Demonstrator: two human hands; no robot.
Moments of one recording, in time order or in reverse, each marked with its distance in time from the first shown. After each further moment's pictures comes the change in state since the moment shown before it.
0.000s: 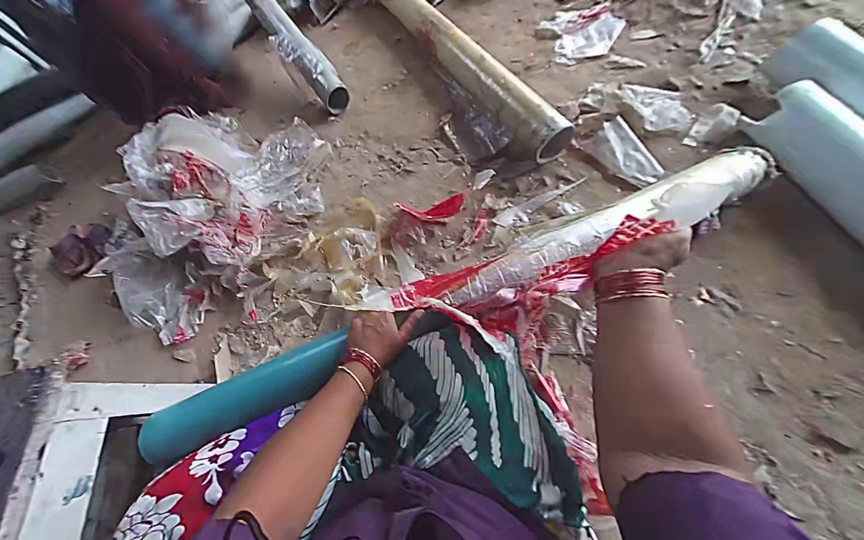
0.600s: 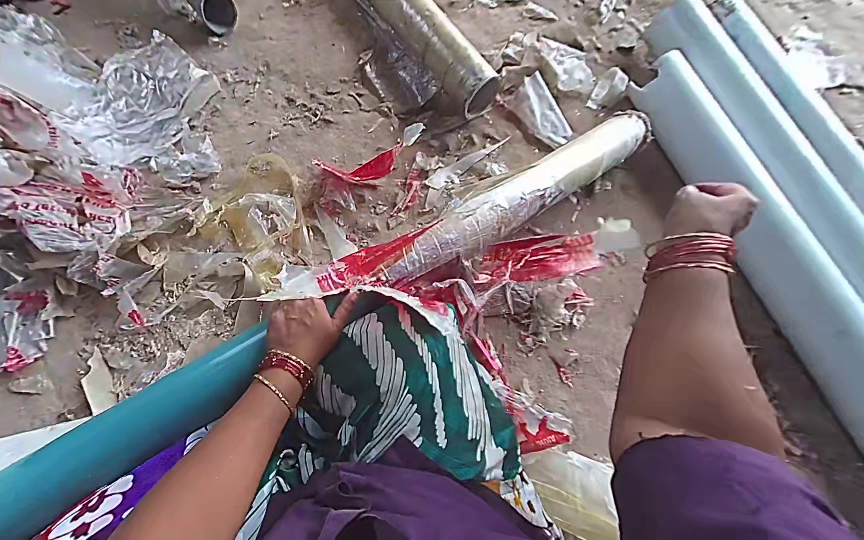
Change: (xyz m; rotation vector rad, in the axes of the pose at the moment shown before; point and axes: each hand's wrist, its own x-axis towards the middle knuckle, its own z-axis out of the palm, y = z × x) left_hand 0.004 -0.003 0.009 0.059 0.029 -0.016; right_hand 0.093 -0.059 -0.095 -1.179 -0.072 -0.104
